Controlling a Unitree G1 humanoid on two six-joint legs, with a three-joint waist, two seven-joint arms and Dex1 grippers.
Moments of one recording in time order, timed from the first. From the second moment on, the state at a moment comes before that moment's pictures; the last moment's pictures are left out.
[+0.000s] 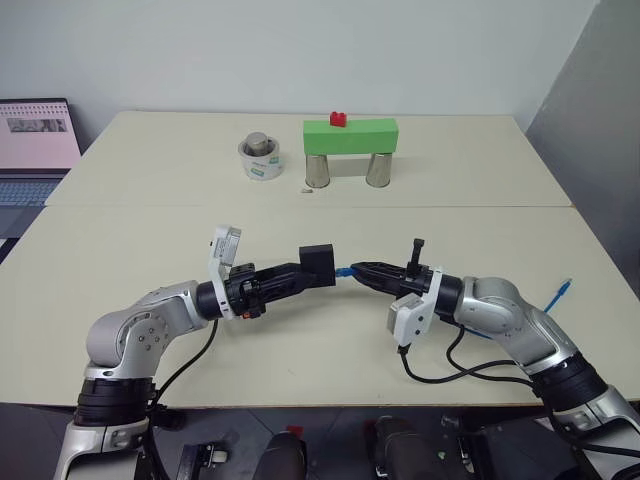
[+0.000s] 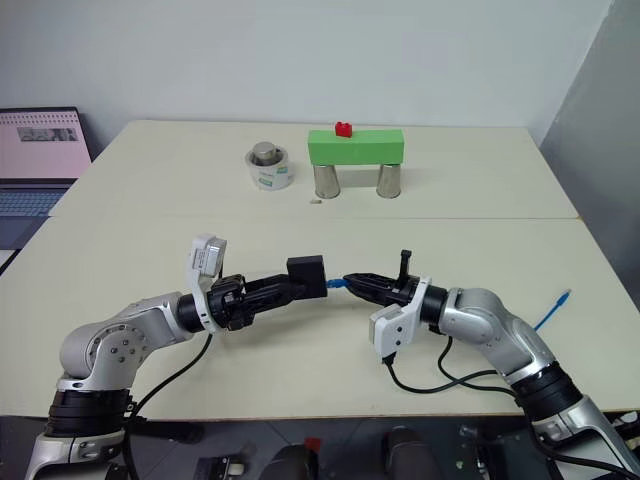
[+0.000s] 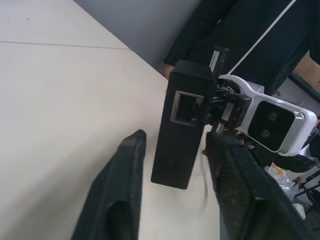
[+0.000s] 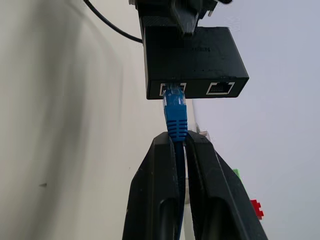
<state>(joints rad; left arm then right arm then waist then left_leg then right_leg) -0.34 0.59 0.12 -0.10 -0.88 0.87 -1.02 -0.45 -0.61 0.37 -0.02 -0.42 -0.63 0.48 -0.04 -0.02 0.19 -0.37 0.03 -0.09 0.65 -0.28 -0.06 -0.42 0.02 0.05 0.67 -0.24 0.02</state>
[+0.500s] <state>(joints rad) -0.34 0.60 0.06 -0.11 -0.80 0.82 -1.06 -0.41 -0.66 0.37 -0.16 -0.19 -0.56 0.67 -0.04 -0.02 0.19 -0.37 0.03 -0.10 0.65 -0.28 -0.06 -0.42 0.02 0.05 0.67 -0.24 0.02</state>
